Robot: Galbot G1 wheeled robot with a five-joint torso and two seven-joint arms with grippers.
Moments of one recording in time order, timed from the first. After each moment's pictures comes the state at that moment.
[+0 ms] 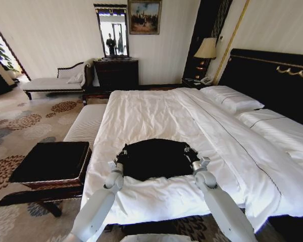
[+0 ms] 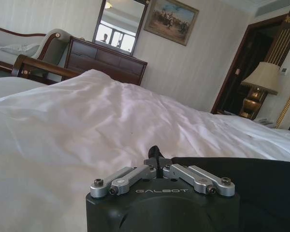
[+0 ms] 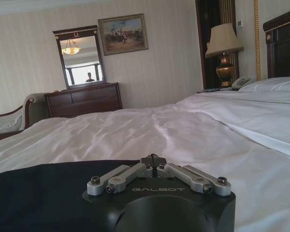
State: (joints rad) left arm 1.02 -1.25 -0.10 -1.50 -0.67 -0.13 -0.26; right arm -1.11 1.13 0.38 1.57 0.58 0.07 0.09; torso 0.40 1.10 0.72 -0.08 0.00
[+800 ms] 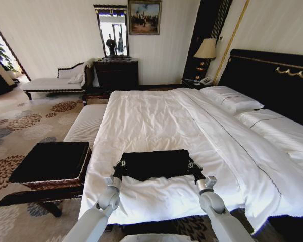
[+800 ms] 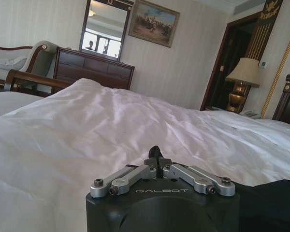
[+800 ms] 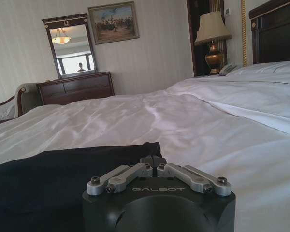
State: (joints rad) left arm 1.22 -1.16 -0.10 -1.71 -0.57 -0.16 -0.28; right arm -1.38 1.17 0.48 1.69 0.55 0.12 0.08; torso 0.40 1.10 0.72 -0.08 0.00
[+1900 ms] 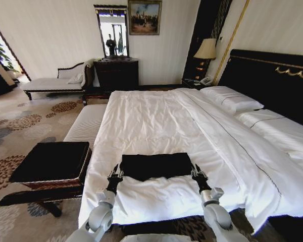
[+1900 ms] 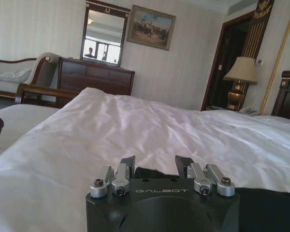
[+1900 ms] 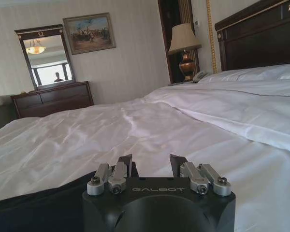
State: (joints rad) left arm 1.46 -1.08 -0.18 -1.96 -0.50 -0.16 -0.32; right arm -1.58 1.23 0.61 1.86 0.55 0.14 0.11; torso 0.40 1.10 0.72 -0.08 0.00
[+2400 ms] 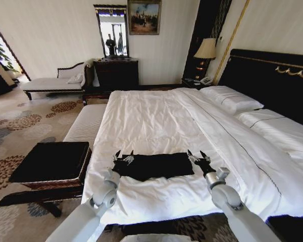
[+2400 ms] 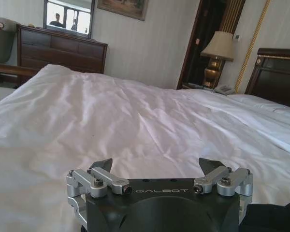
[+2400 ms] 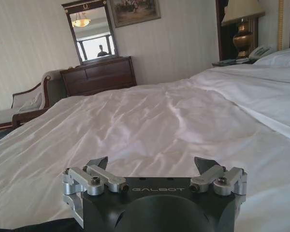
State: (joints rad) left arm 1.02 -0.99 0.07 -1.85 -0.77 0.09 -0.40; right arm -1.23 0.91 0.37 1.84 0.83 -0.13 0.16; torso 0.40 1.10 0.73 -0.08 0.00
